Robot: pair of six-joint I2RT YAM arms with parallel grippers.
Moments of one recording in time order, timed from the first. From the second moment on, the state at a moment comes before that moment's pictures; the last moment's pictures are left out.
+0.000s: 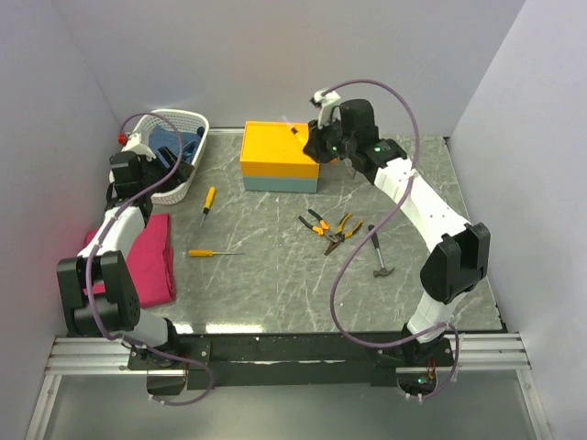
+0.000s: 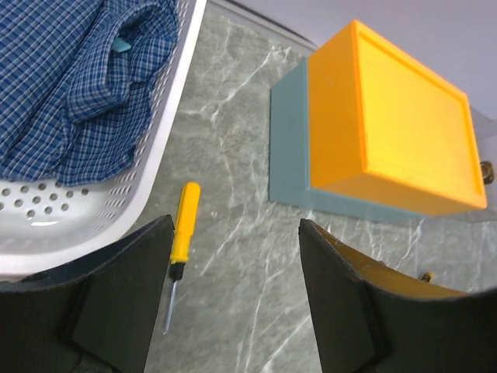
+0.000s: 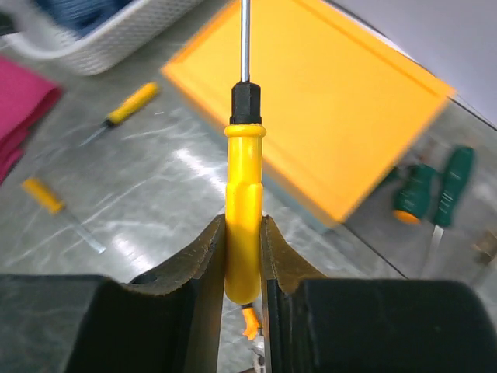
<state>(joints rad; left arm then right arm) 0.17 1.46 0.96 0.14 0.40 -0.44 0.46 1.72 1.69 -0.41 -0.27 -0.04</state>
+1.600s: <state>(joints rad) -0.09 1.80 1.21 -0.20 0.15 -0.18 0.52 1.78 1.62 -0.36 -0.27 -0.07</state>
